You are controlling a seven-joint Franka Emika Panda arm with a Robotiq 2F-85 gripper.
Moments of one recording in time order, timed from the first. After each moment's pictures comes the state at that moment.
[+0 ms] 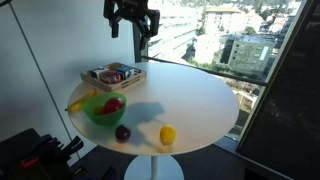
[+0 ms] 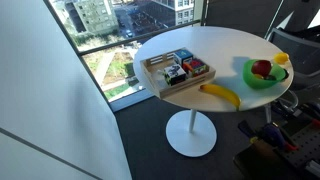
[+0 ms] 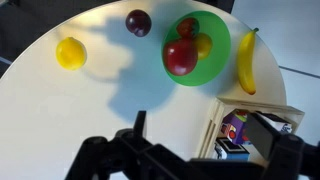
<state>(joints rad) 0.00 -0.29 -0.38 -2.19 0.15 1.80 -0.56</state>
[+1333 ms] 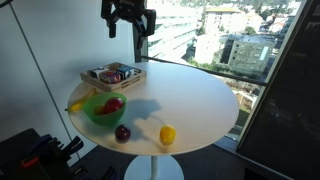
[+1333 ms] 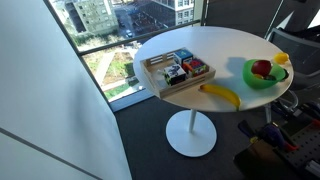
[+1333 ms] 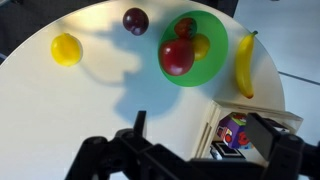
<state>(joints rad) -0.03 -0.28 -0.31 -2.20 0.15 1.81 -0.56</state>
